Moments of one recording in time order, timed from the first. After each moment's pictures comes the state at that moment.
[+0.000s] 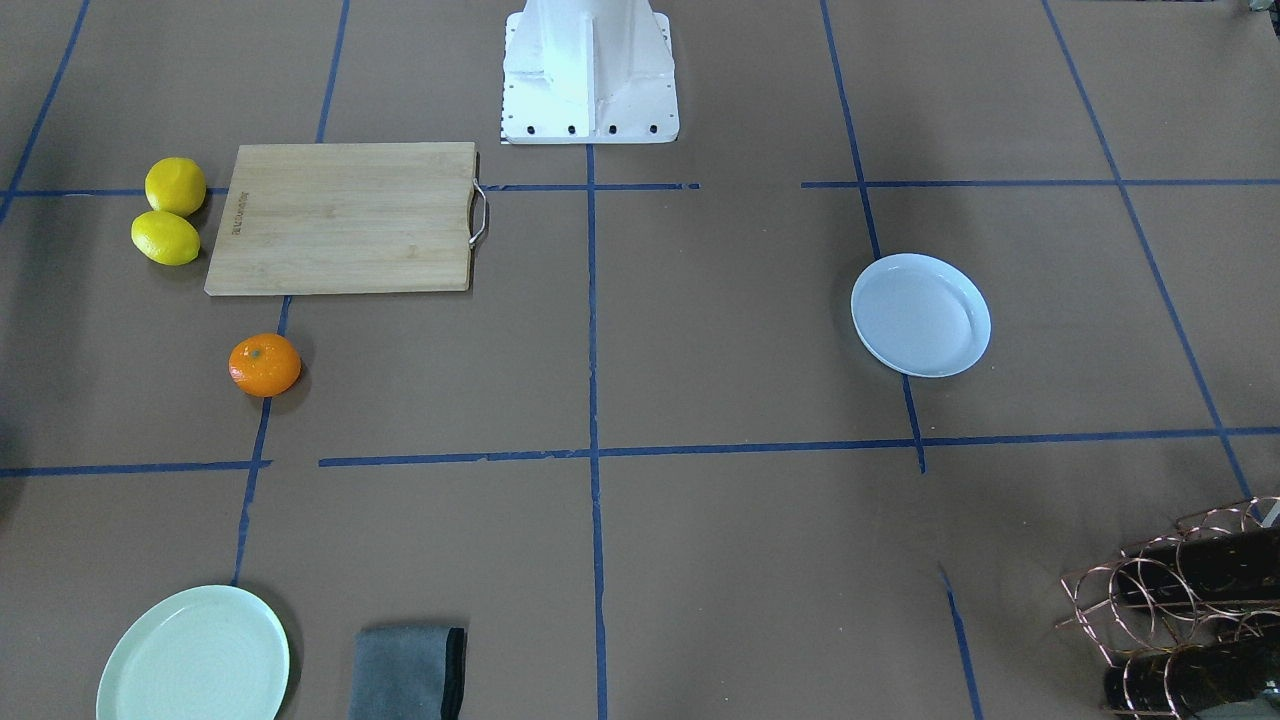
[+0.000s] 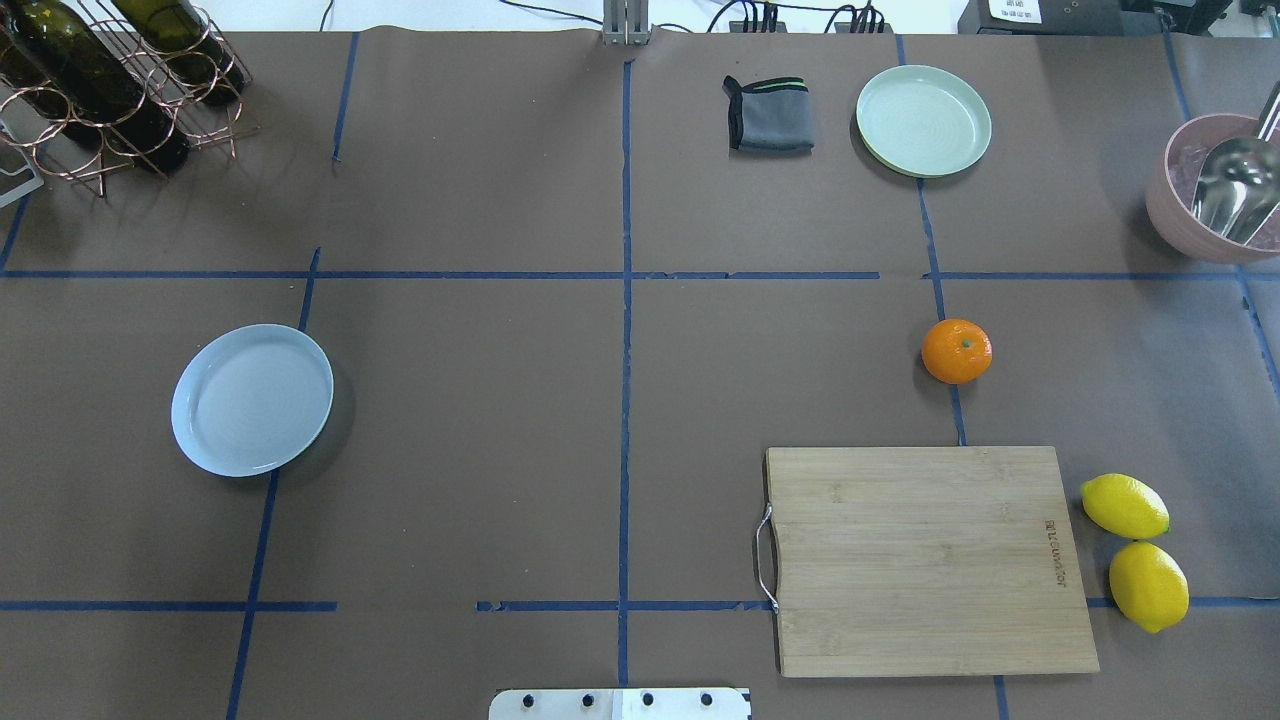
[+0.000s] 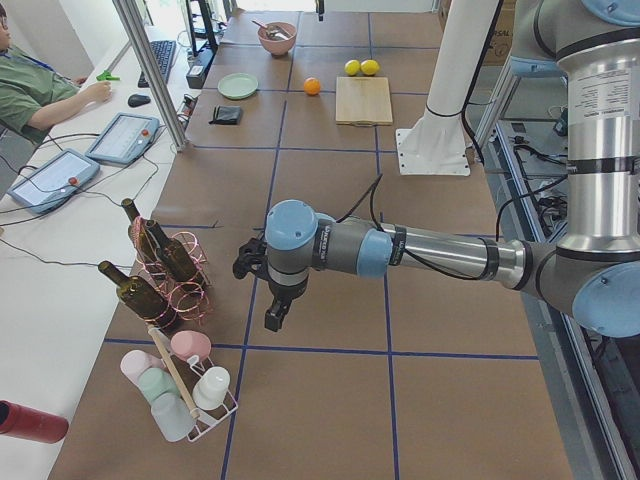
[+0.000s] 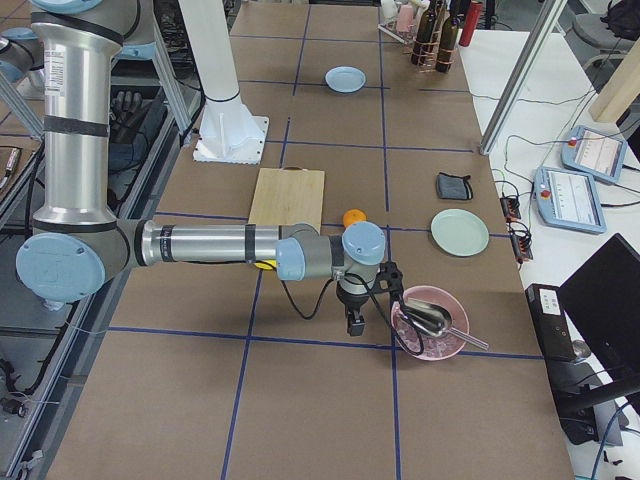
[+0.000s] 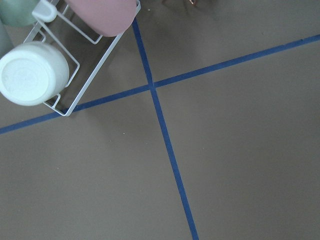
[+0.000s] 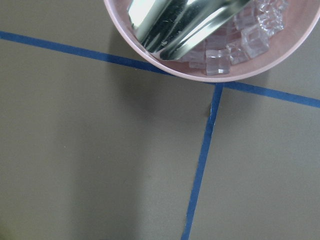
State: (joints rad) left arm -1.58 -1.46 -1.82 -1.63 -2.36 0.25; right arm 1.44 -1.66 1.70 -1.49 2.34 -0.02
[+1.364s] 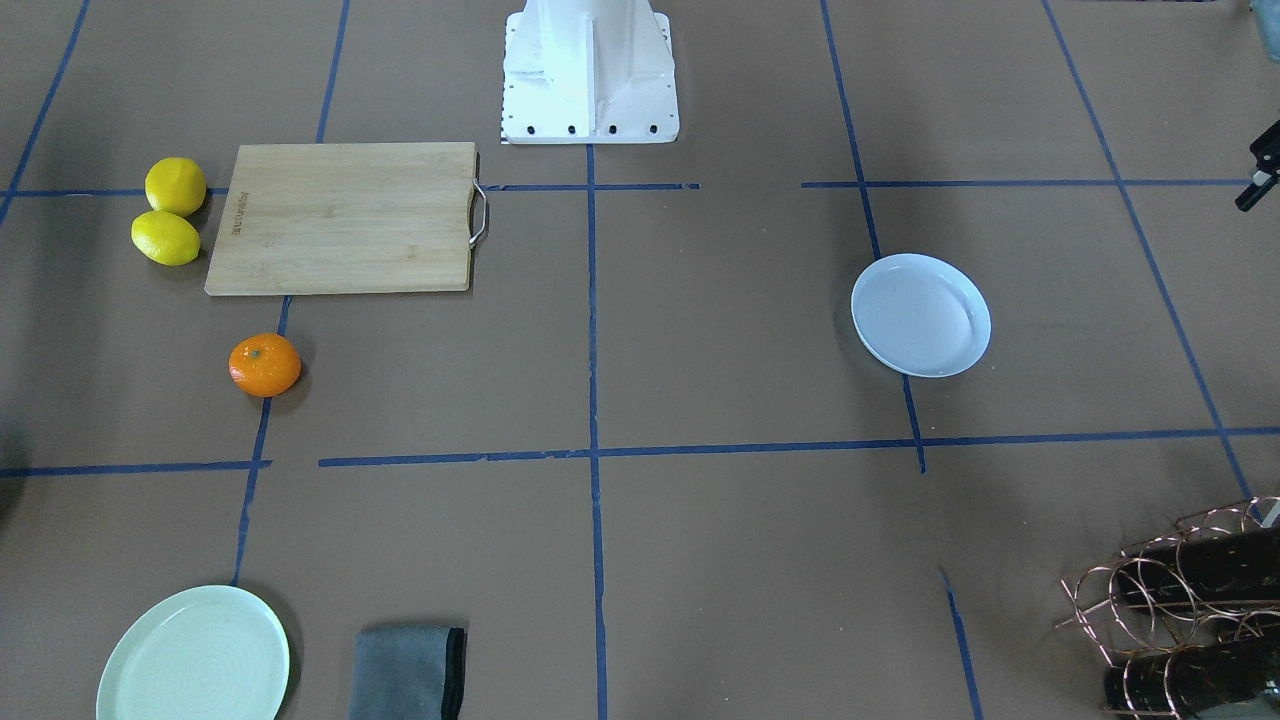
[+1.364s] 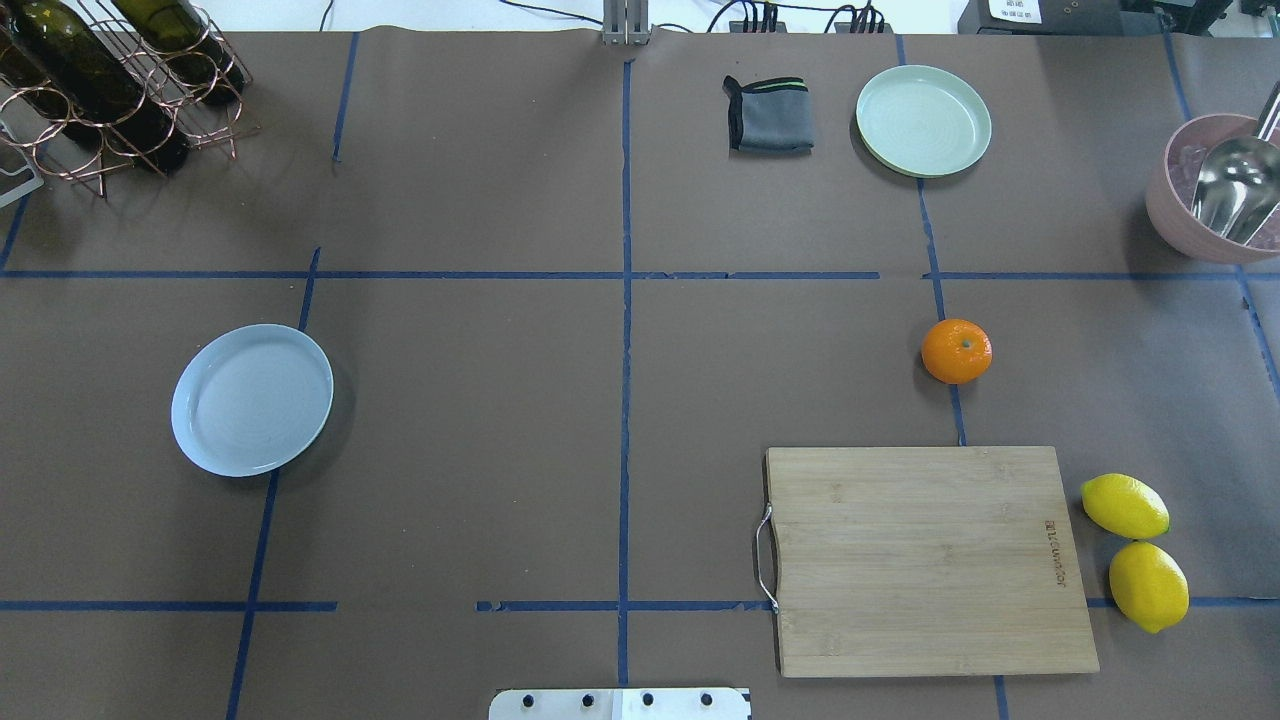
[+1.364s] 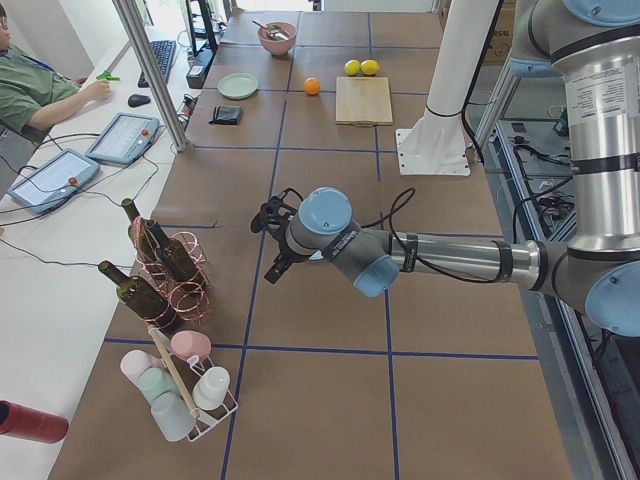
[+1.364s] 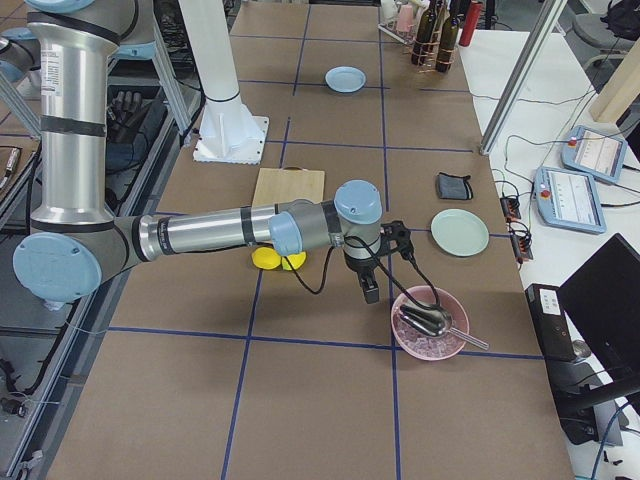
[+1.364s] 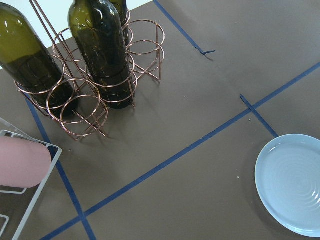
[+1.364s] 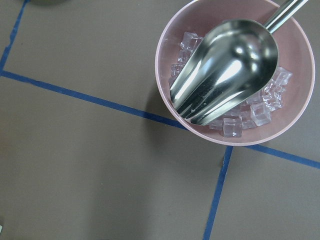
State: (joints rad) left arm -1.43 -1.35 -1.82 -2.33 -2.43 -0.23; right arm 1.47 -1.66 1.83 -1.42 2.33 0.01
